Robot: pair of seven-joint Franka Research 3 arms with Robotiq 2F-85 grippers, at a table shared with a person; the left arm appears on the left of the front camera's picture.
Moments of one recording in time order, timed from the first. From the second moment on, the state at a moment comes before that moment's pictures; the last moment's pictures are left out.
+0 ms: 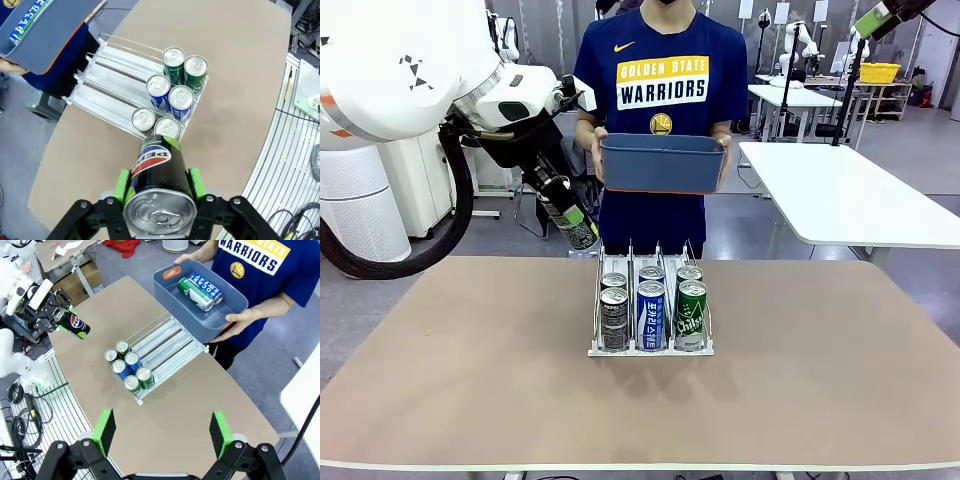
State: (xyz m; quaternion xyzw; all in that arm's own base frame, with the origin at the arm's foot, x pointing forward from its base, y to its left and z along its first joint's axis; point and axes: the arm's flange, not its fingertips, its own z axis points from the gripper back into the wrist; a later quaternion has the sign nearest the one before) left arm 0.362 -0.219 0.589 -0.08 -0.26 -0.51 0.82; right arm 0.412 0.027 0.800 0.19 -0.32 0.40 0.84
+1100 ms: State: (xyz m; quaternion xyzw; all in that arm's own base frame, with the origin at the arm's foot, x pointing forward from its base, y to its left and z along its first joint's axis) left arm 0.292 -0.288 0.514 -0.06 -0.29 -0.55 0.78; right arm 0.412 0.027 0.800 0.19 -0.32 0.40 0.84
